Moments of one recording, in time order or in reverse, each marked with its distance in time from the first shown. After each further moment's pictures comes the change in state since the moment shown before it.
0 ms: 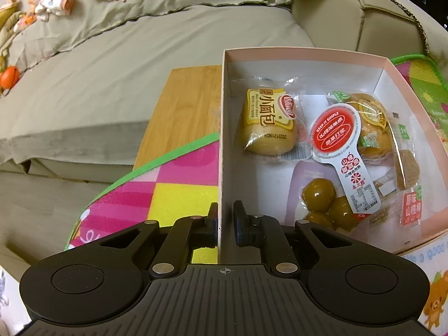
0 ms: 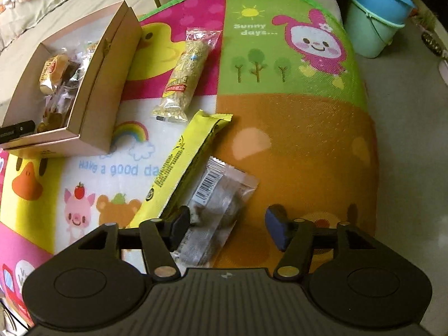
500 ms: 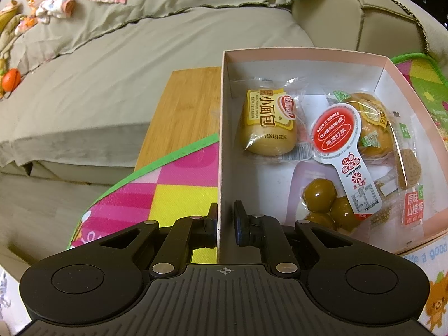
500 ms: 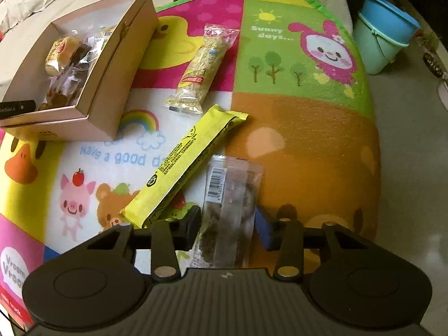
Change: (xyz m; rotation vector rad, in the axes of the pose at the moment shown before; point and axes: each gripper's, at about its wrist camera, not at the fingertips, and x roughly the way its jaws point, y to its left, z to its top) left arm 0.000 -0.002 0.000 0.005 -0.011 0.003; right arm 0.001 0.022 -0.006 -0.081 -0.024 -0.059
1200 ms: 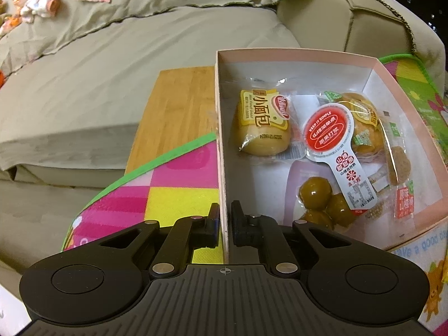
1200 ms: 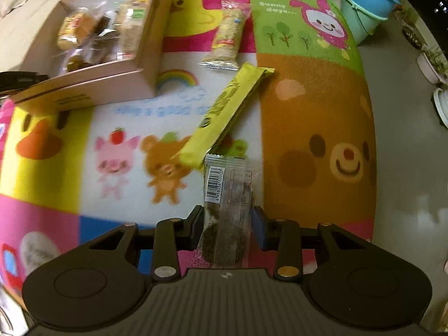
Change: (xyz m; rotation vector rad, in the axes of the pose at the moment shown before) left arm 0.003 0.012 0.000 0.032 0.006 -0.093; right arm -0.036 0.076 -0.036 0.082 0.099 -0.086
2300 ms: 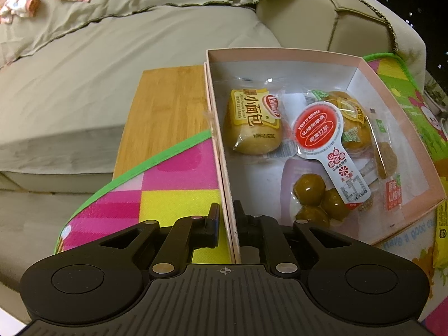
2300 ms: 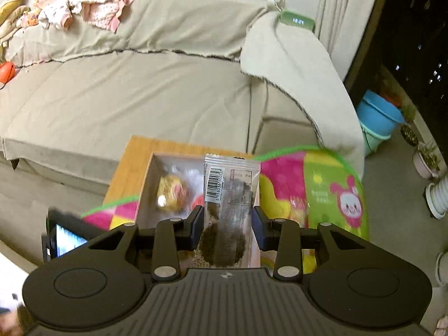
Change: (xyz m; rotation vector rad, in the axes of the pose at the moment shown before) left arm 0.003 0.013 0.002 0.038 0.003 -0.110; right arm -0.152 0.141 0.130 -0.125 -0.407 -0.017
